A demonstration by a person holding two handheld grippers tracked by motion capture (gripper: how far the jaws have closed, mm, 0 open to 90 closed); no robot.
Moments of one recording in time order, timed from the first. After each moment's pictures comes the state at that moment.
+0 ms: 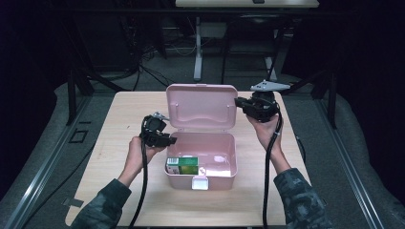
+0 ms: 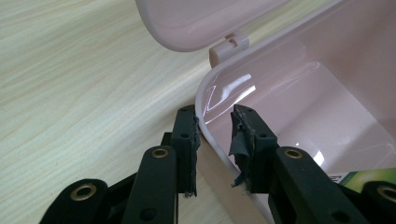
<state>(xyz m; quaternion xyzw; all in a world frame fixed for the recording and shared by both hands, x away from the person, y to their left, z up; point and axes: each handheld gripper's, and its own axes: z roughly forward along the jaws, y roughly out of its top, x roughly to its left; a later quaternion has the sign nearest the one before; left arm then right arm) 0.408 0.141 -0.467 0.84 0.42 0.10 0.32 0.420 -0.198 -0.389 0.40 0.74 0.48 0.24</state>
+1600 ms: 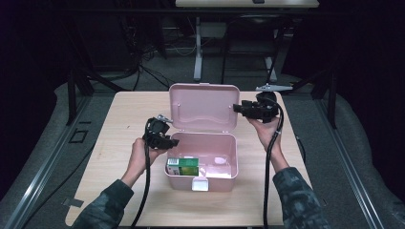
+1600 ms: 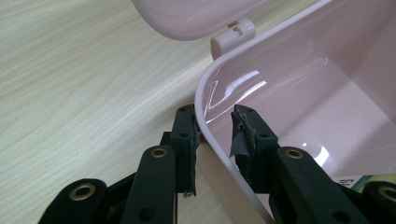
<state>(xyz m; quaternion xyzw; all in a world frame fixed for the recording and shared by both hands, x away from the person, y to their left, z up) 0.409 0.135 -0.477 0.85 0.41 0.10 0.31 0.454 -0.218 -0.423 0.45 0.73 0.50 0.13</state>
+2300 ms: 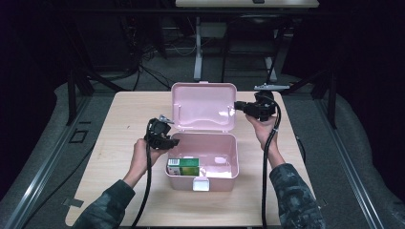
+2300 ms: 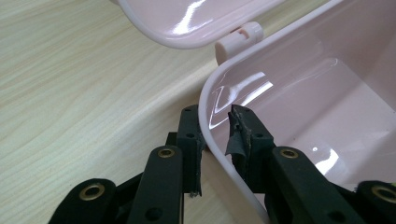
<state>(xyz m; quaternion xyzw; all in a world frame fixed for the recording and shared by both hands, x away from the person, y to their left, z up) 0.409 0.130 -0.482 0.85 0.41 0.12 0.31 0.460 -0.217 -0.429 0.45 0.72 0.51 0.13</state>
